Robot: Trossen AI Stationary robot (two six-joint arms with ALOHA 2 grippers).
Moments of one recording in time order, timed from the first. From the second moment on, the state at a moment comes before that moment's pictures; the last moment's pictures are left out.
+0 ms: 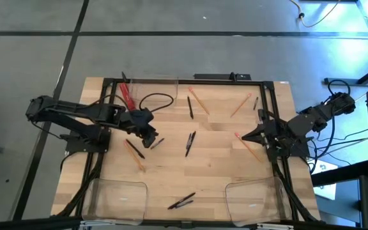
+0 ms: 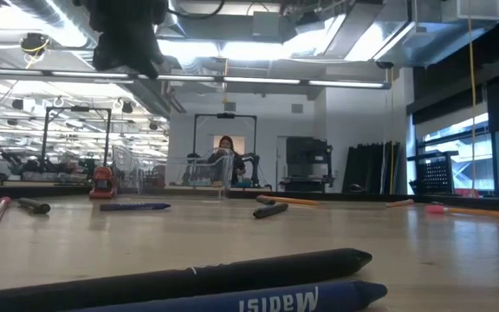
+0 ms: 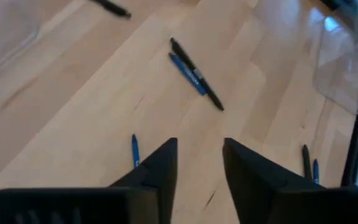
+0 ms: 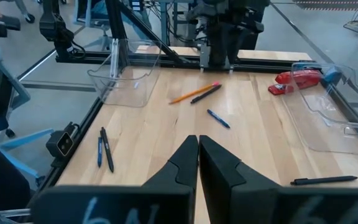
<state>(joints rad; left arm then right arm) -0.06 1.12 0.95 -0.69 -0.14 -0.75 0.53 0.68 0.88 -0.57 0.39 0.17</state>
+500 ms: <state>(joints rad) -0.11 1.34 0.95 -0.73 -0.14 -0.63 0.53 0.68 0.94 -0.57 0.34 0.29</state>
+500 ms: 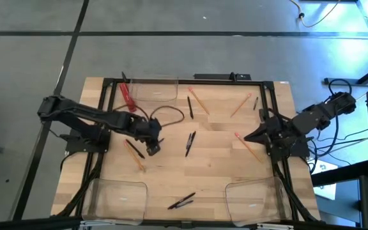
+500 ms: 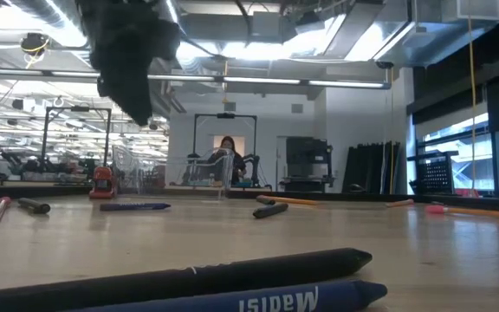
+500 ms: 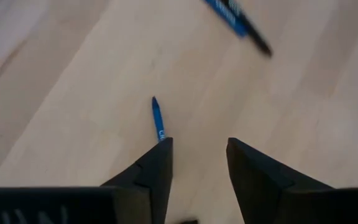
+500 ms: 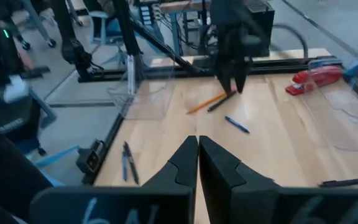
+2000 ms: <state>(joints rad) -0.01 1.64 0.83 -0.53 -0.04 -0.43 0.53 0.70 0.97 -0.63 0.34 0.31</state>
